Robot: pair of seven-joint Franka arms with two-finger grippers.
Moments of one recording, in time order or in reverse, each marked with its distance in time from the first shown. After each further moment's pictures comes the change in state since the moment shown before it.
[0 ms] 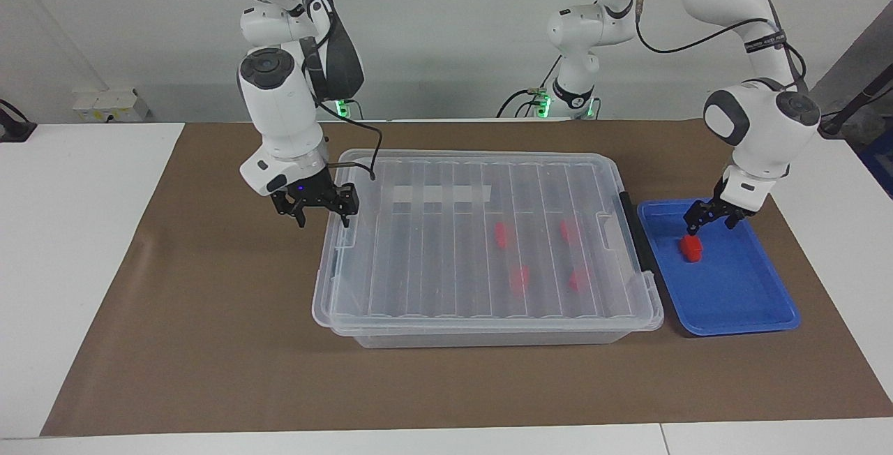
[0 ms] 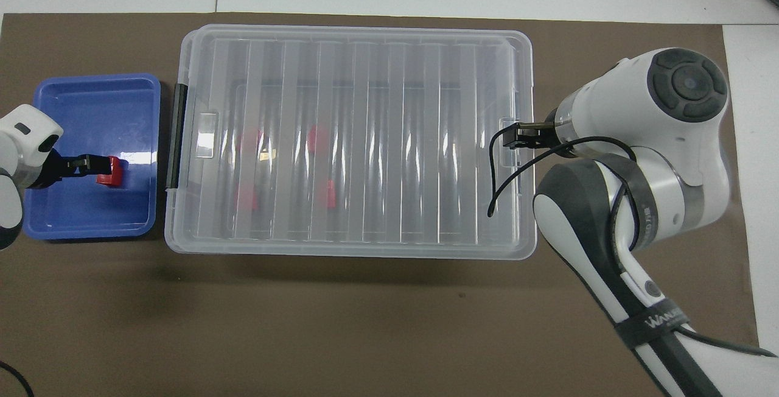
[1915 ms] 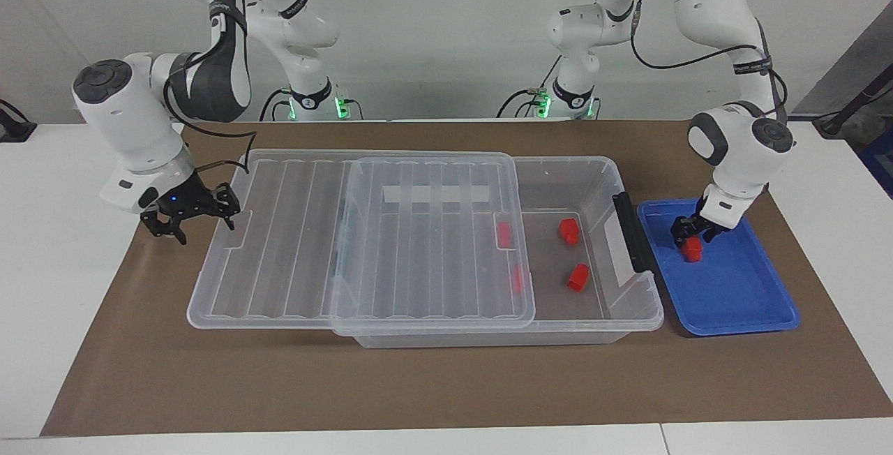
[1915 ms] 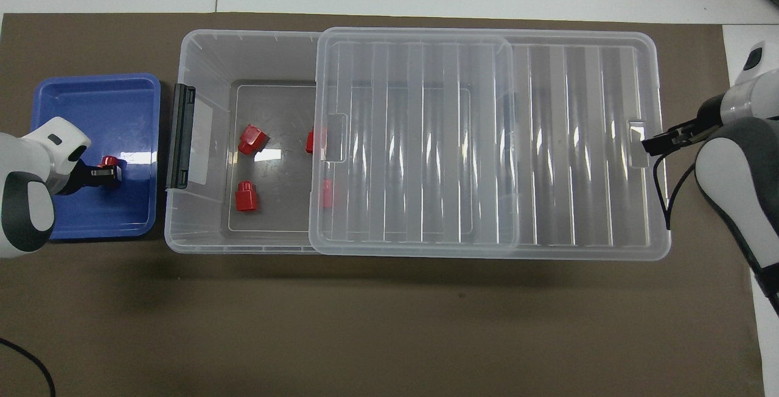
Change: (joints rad) left arm -0.009 0.050 0.000 -0.045 0.001 0.075 0.012; right arm -0.347 -0.001 -0.013 -0.005 -0.006 -0.005 -0.791
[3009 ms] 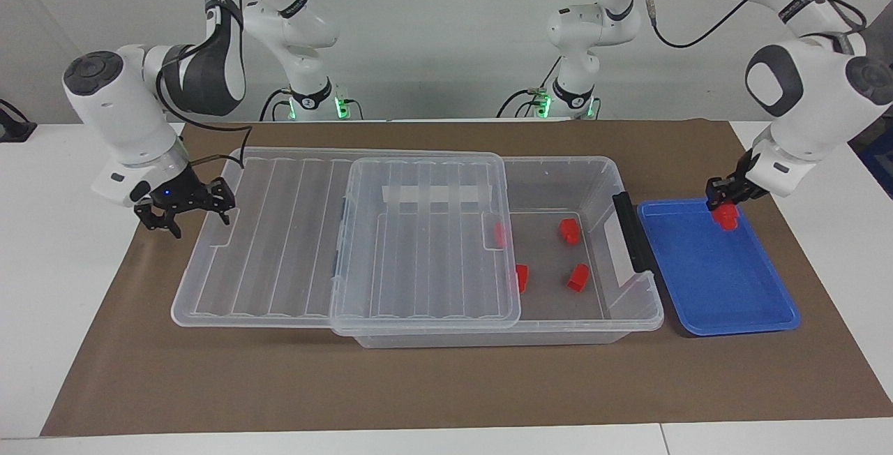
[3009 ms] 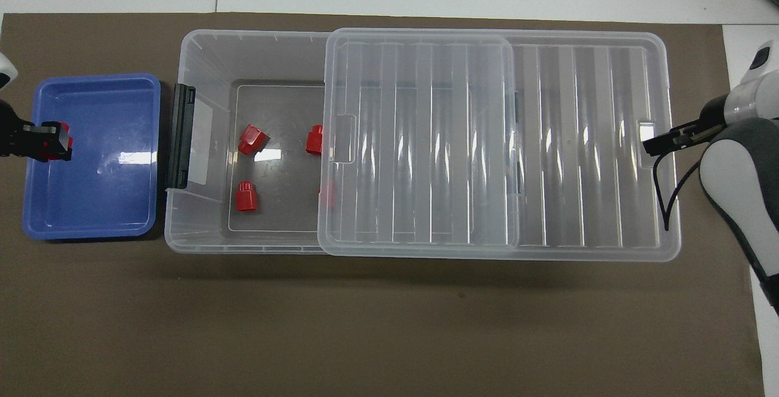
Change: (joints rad) left arm -0.058 -0.040 -0.012 0.559 -0.013 -0.792 -0.040; right arm 0.028 -0.039 0.007 0.011 0.000 -0.065 0.133
